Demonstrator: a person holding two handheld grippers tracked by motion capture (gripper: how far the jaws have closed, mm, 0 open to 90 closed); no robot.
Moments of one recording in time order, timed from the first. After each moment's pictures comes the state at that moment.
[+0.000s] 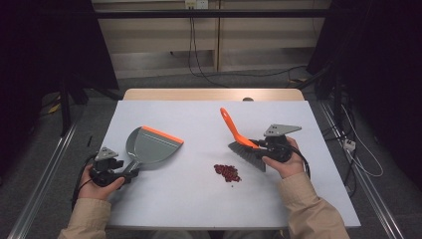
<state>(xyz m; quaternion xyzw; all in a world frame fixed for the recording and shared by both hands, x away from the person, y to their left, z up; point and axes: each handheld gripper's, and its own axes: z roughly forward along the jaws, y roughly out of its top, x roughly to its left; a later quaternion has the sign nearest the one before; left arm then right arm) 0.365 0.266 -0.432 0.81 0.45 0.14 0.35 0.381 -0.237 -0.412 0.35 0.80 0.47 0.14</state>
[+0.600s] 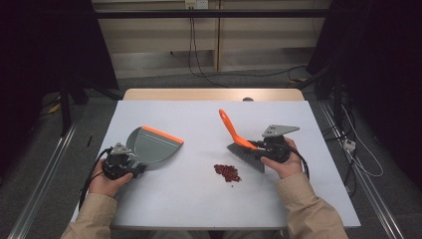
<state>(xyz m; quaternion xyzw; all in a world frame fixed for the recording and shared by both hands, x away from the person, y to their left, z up) 0.388 0.249 -0.443 0.84 0.42 0.13 0.31 0.383 -0.234 -0.417 0.35 0.80 0.47 0.13</state>
